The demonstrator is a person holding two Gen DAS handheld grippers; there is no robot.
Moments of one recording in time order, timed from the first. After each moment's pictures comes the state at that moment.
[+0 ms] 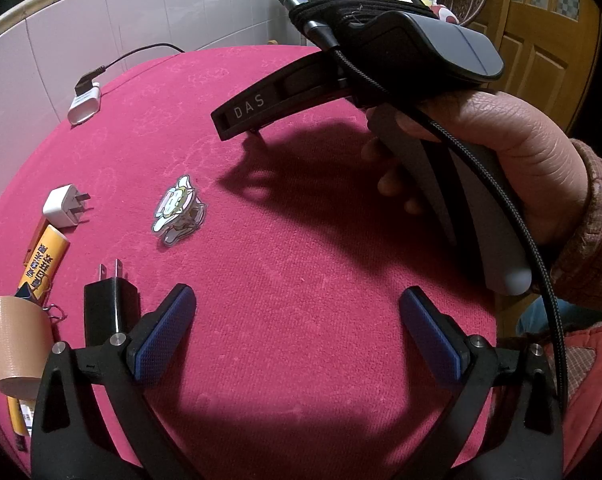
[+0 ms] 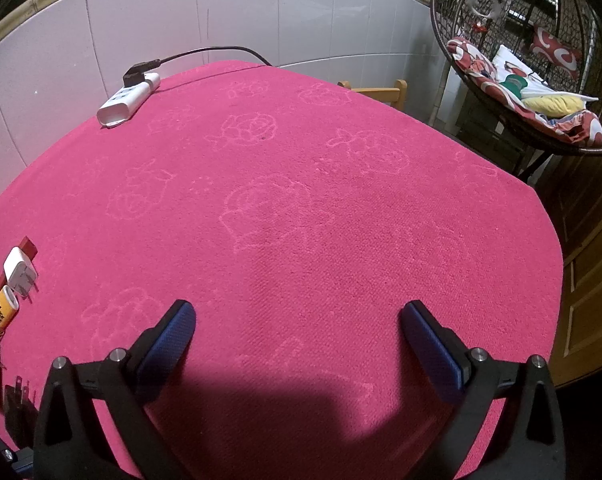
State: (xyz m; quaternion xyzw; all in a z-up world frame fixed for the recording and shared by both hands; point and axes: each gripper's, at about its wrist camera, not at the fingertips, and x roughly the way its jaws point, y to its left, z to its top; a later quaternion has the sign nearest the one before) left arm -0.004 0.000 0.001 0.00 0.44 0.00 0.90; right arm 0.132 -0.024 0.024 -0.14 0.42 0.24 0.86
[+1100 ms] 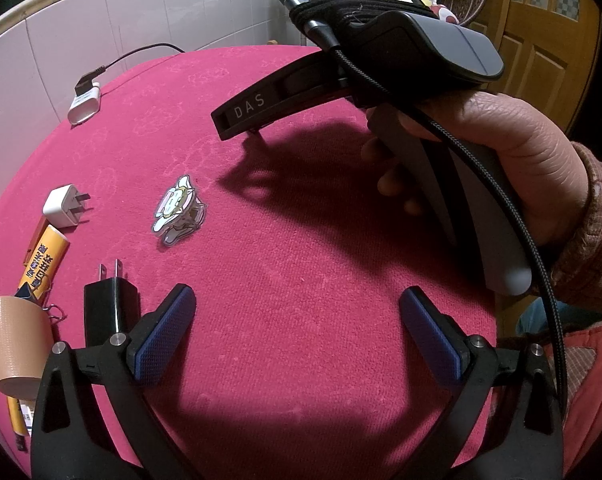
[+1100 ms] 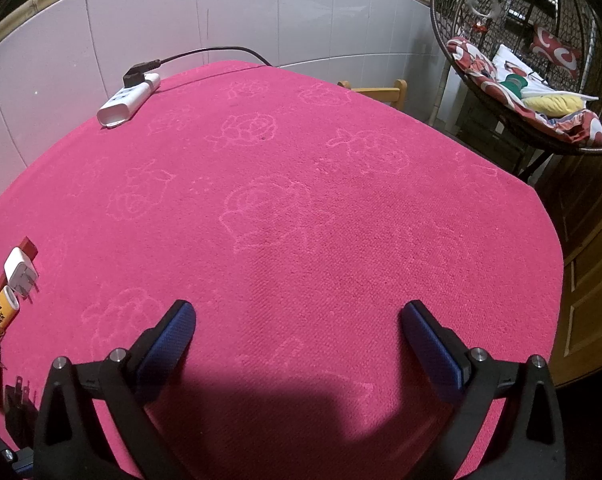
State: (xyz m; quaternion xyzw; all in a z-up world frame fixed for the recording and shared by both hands) left arm -0.004 0.001 0.000 0.00 0.44 0.00 0.90; right arm 0.131 -0.024 0.024 -0.14 0.42 0.24 0.87
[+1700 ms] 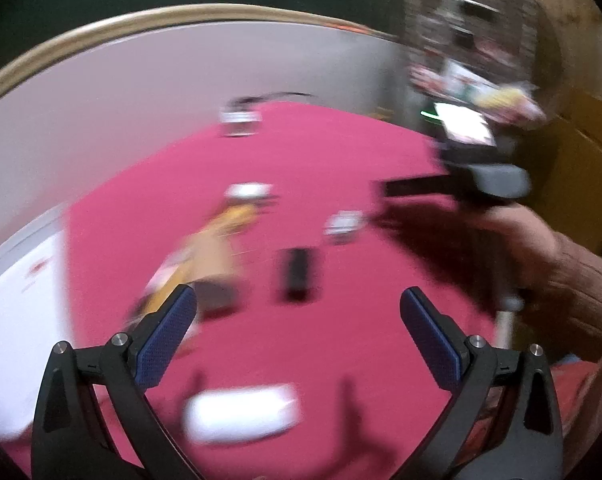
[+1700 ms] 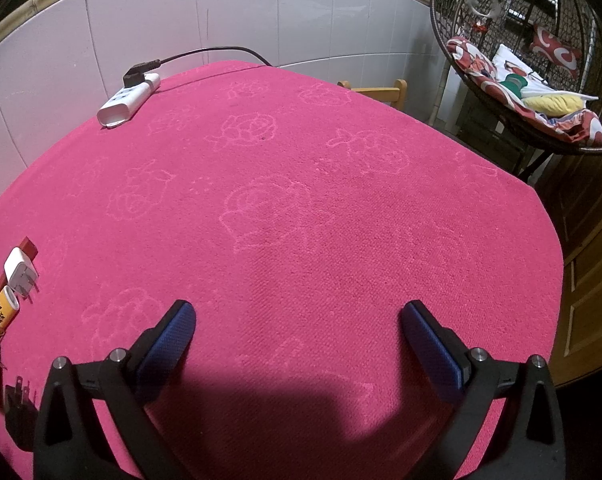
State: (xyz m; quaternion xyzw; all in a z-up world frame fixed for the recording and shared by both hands) left arm -0.132 0.056 0.071 -0.07 0.34 0.21 0.91; right arm 0.131 -0.024 0.024 -0.14 0.42 0.24 0.87
